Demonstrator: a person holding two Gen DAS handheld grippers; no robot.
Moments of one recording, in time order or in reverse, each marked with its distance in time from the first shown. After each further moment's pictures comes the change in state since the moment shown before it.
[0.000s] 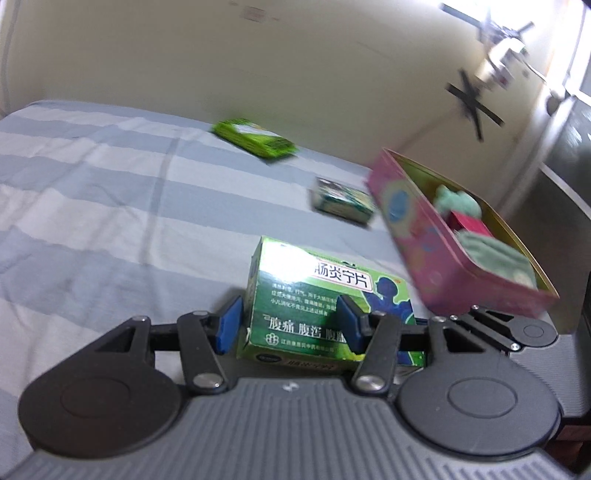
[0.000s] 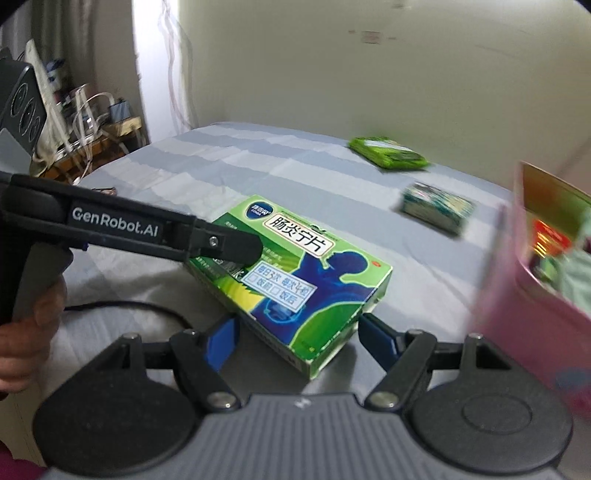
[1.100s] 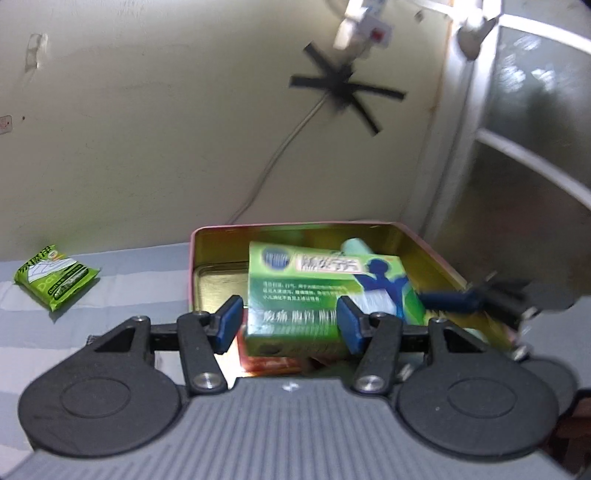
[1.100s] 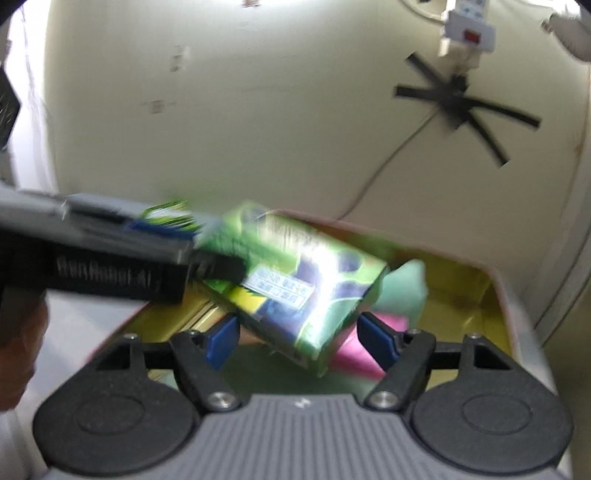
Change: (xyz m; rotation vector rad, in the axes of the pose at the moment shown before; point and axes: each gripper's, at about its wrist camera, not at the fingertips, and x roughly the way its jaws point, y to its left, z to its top) left arm 0.132 -0.208 0.098 0.298 -0.053 -0.073; right arm -0.064 -0.225 0.054 0.112 -0.107 -0.320
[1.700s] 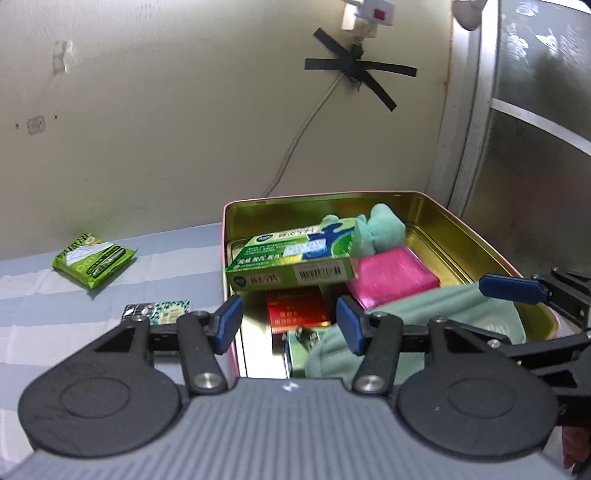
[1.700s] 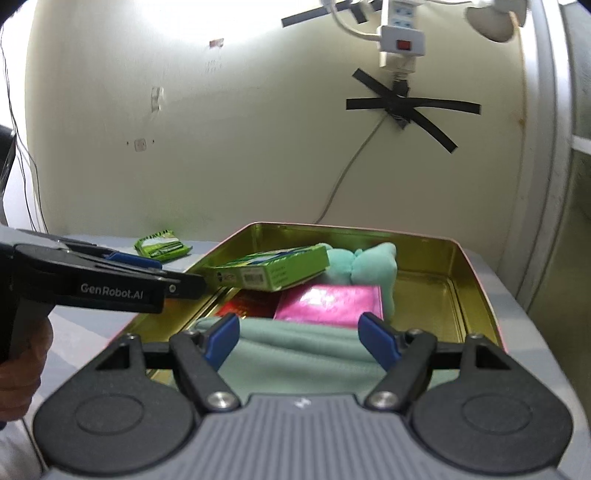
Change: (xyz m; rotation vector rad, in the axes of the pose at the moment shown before) left arm -0.034 -0.010 -0.031 0.061 0.013 0.096; right arm -0.056 -0.007 -0.052 0.156 -0.104 0.007
